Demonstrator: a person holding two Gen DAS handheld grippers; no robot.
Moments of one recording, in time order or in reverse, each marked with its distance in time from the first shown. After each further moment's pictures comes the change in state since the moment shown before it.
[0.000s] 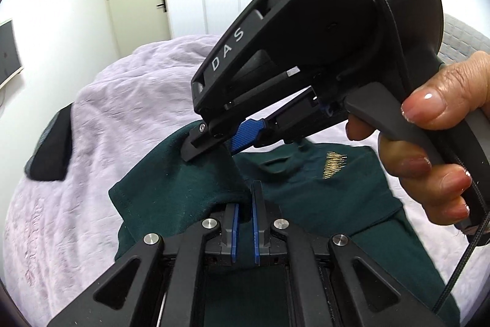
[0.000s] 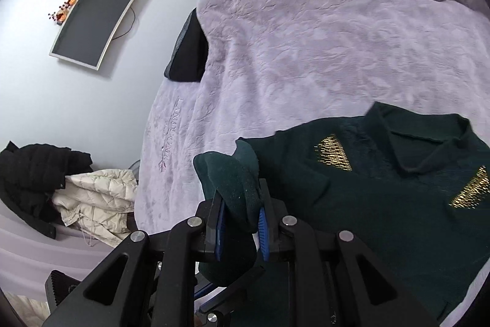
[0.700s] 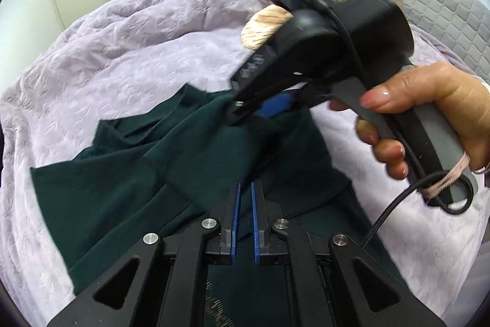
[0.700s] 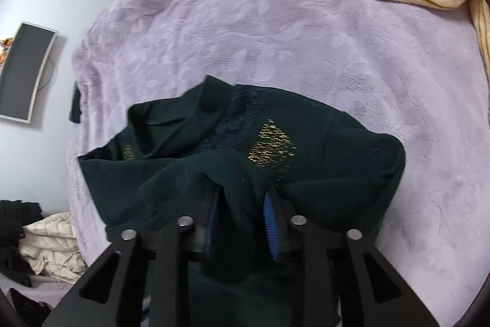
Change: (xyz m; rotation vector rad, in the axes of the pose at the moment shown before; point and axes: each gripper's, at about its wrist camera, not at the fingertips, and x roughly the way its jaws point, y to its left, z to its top) left arm 0.079 -0.136 -0.015 0.098 0.251 -0.139; right arm -0.056 -0.222 -0.042 0.246 -0.050 -0.309
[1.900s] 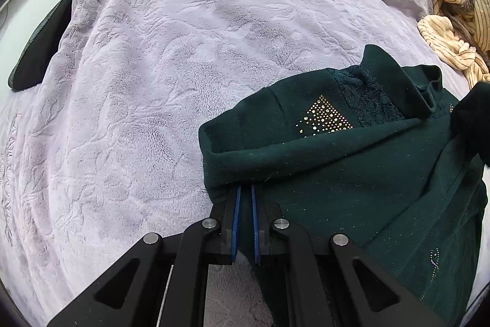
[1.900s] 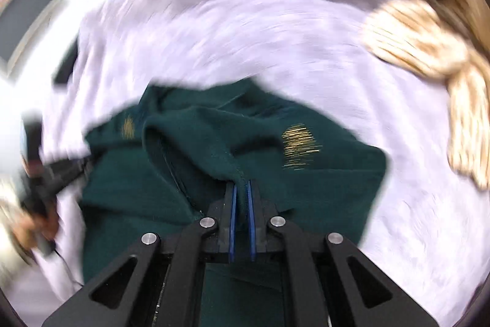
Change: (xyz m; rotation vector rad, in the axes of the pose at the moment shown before) left arm 0.049 0.256 -0.061 -0.363 0.211 0.200; right arm -0.043 0.054 -0.034 -0.158 -0.164 -0.152
